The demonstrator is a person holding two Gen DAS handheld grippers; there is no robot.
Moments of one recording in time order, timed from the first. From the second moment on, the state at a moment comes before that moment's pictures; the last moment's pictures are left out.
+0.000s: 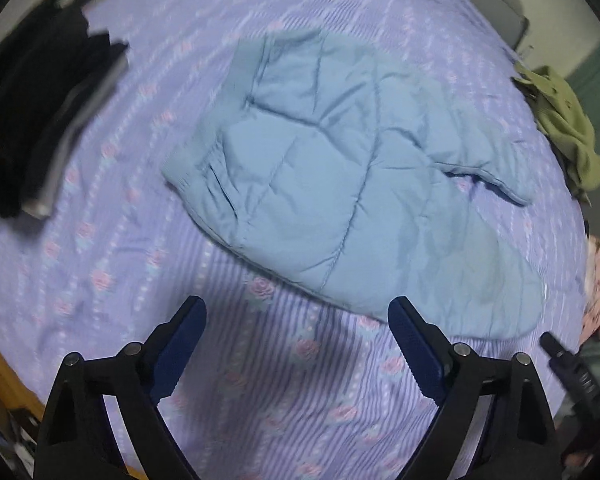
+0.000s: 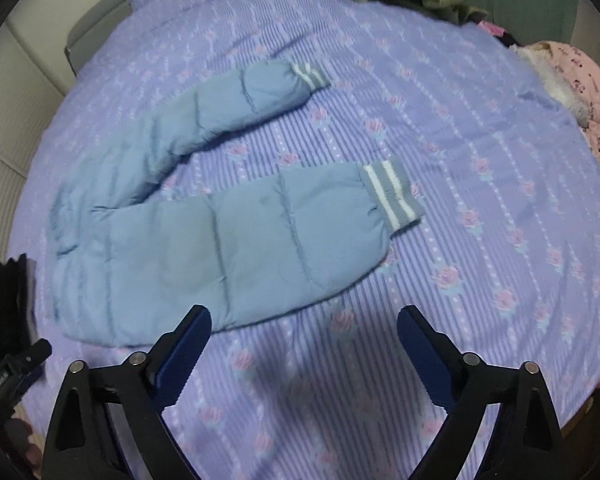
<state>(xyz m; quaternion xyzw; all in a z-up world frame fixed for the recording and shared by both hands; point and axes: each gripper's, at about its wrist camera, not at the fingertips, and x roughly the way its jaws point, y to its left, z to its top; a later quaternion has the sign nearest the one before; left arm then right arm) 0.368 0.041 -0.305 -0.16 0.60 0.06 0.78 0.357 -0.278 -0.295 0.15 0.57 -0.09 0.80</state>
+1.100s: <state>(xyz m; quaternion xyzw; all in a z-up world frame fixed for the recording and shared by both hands) 0.397 0.035 -0.289 -0.22 0.59 0.00 0.78 0.379 -0.290 -0.272 0.23 0.55 -0.04 0.80</state>
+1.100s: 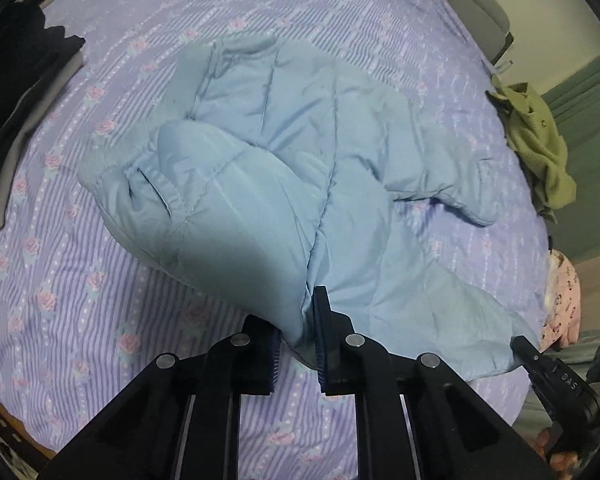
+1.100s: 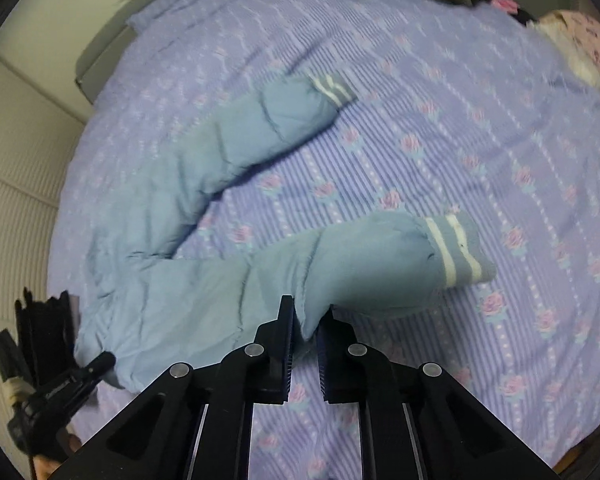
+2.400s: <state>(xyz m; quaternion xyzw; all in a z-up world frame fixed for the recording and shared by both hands) 0.623 0.022 -0.300 -0.18 0.58 0.04 0.79 0.619 -0.305 -0.272 0.21 0.50 -0.05 0.84</state>
